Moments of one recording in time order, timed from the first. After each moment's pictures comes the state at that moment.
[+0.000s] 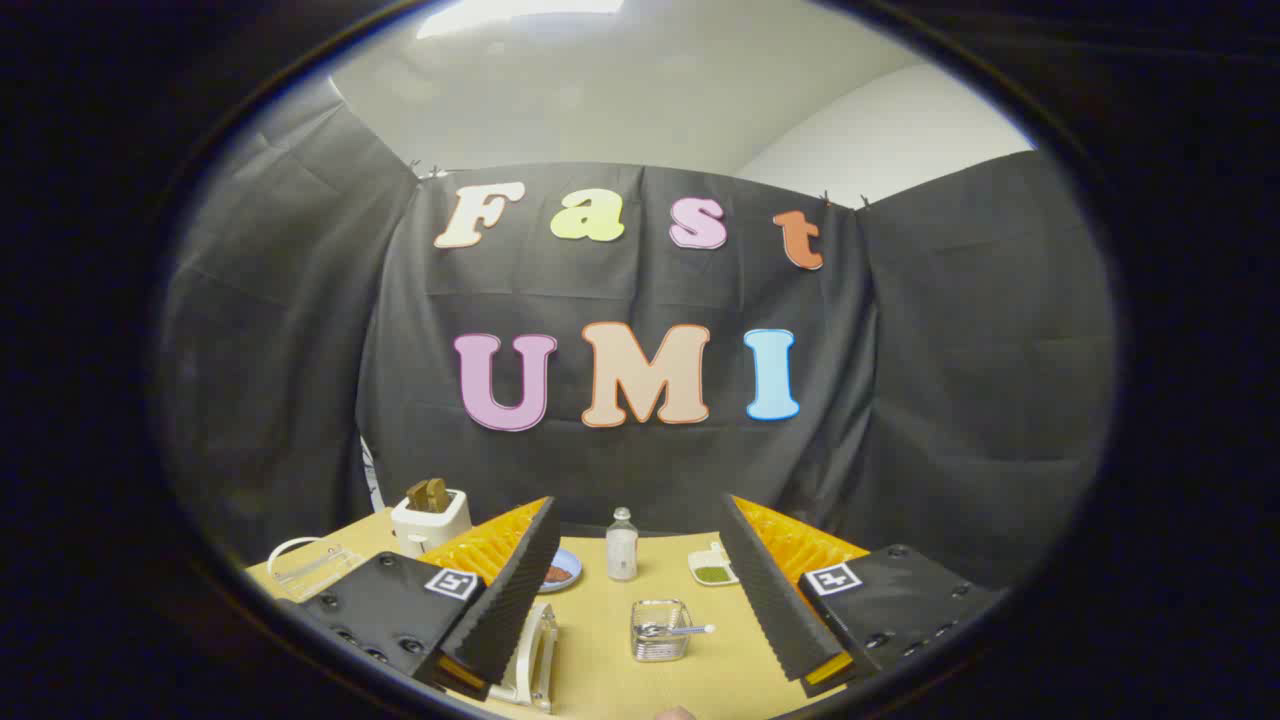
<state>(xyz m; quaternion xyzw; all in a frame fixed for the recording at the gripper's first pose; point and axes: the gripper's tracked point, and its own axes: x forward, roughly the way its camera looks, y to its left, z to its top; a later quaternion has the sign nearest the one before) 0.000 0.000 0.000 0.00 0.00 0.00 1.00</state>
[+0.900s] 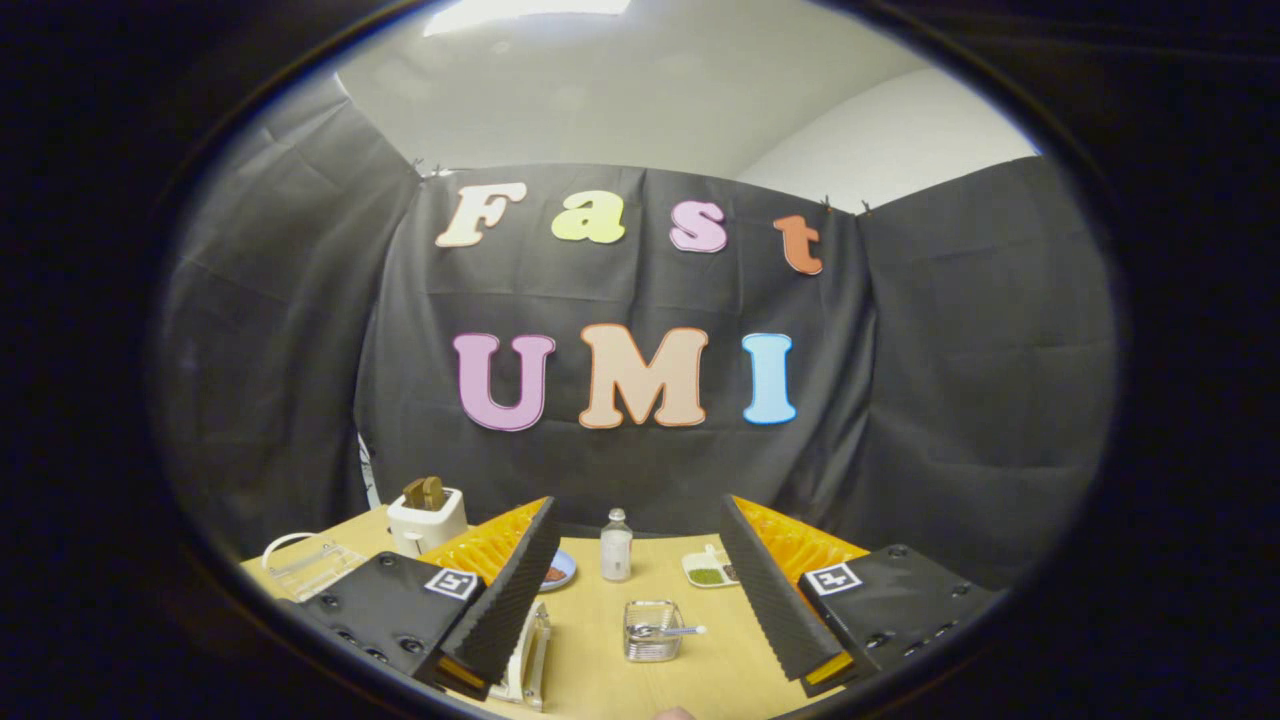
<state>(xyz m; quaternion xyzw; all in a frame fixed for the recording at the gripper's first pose) -0.001 -0.005 0.002 -0.01 -0.01 -0.01 1.00</state>
